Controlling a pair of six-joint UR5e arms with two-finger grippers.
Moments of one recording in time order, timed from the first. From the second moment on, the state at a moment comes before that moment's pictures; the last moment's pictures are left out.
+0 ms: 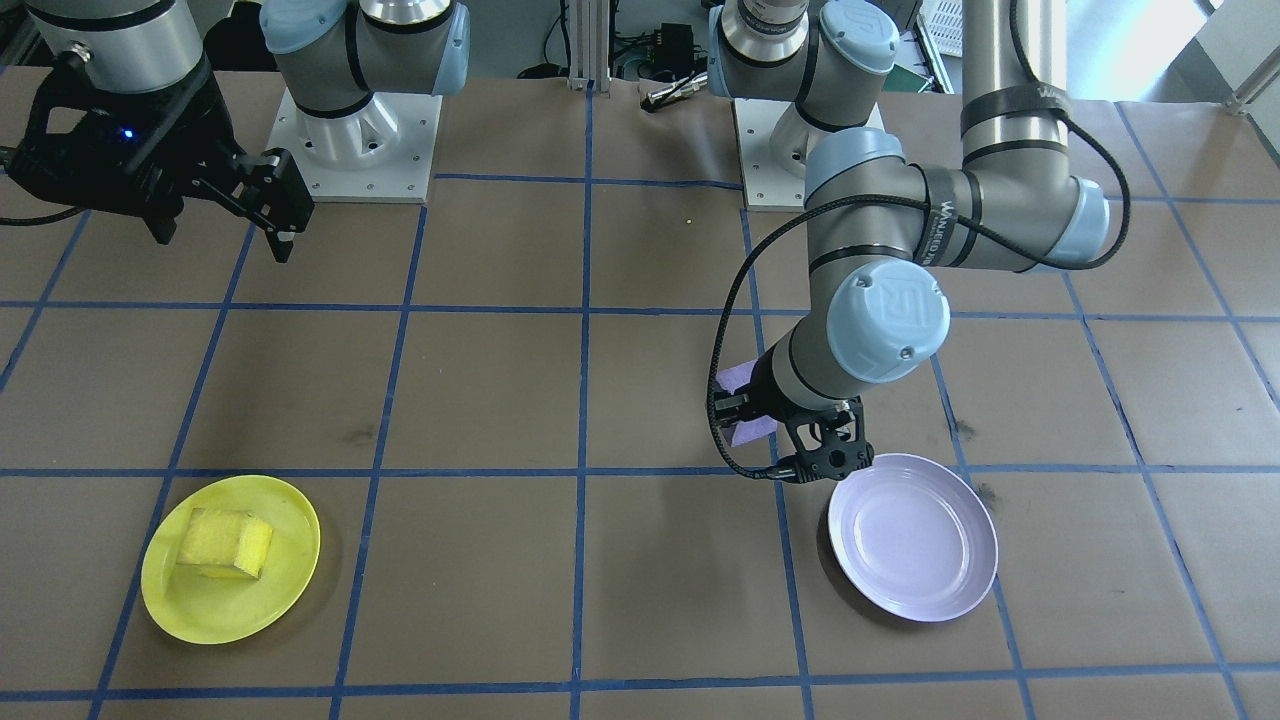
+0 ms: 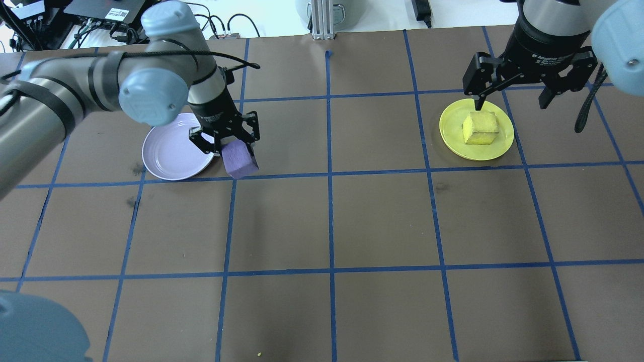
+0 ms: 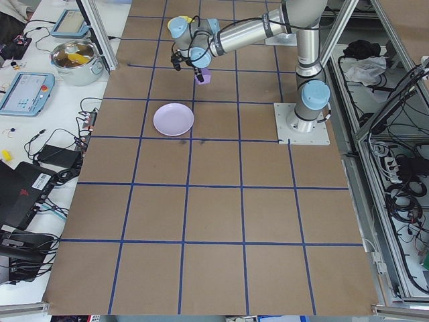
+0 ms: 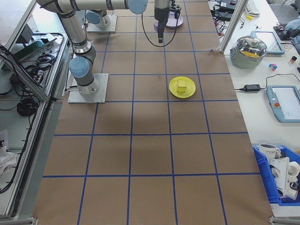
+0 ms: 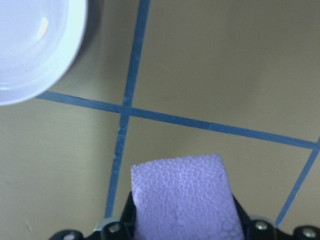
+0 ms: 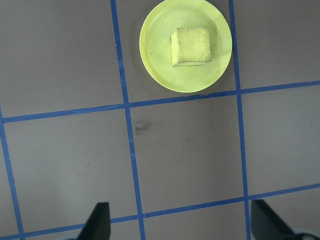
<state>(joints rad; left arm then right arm) -1.61 -1.92 -1.62 -1.38 1.46 -0.26 1.54 -1.60 1.57 -1.58 -1.68 0.07</state>
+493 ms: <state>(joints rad) -1.43 -1.99 -1.47 -1.43 1.52 0.14 1.54 -1.60 1.57 -1.58 -1.69 0.08</state>
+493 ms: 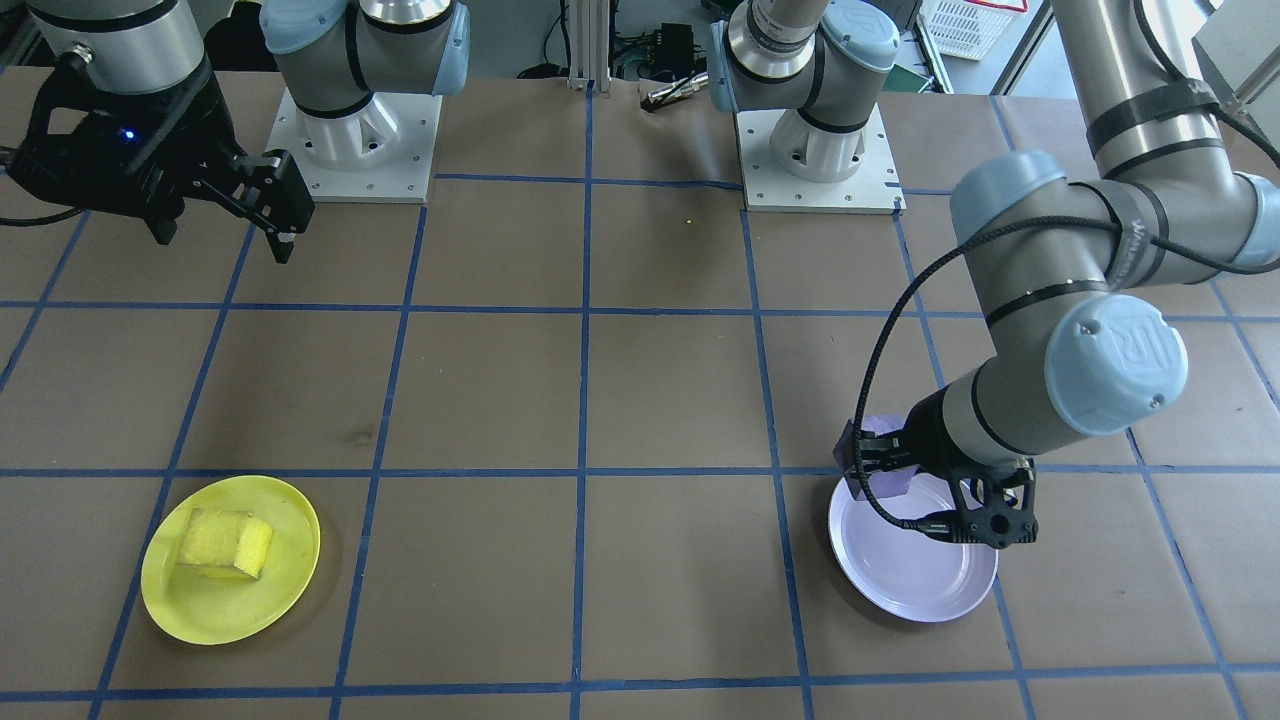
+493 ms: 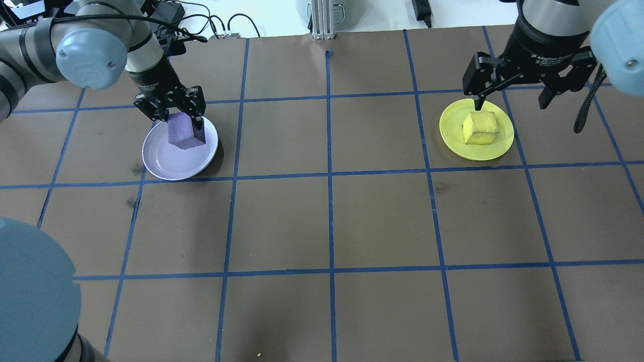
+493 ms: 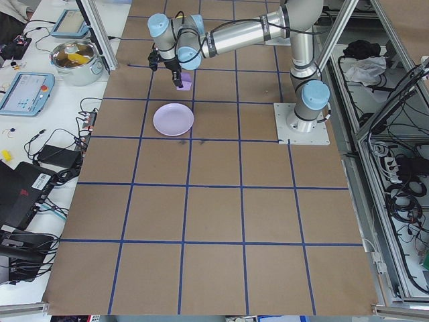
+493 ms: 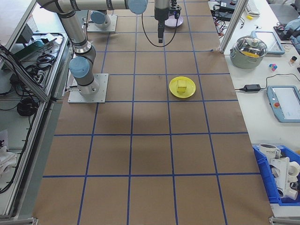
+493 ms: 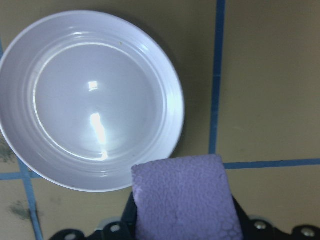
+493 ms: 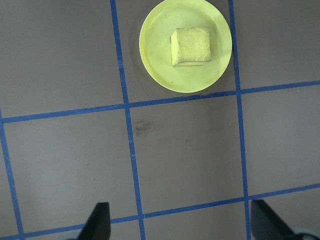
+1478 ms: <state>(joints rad) -1.32 -2.11 -1.46 -1.37 1.56 0.32 1.54 -1.60 1.57 -1.58 -1.68 0.08</state>
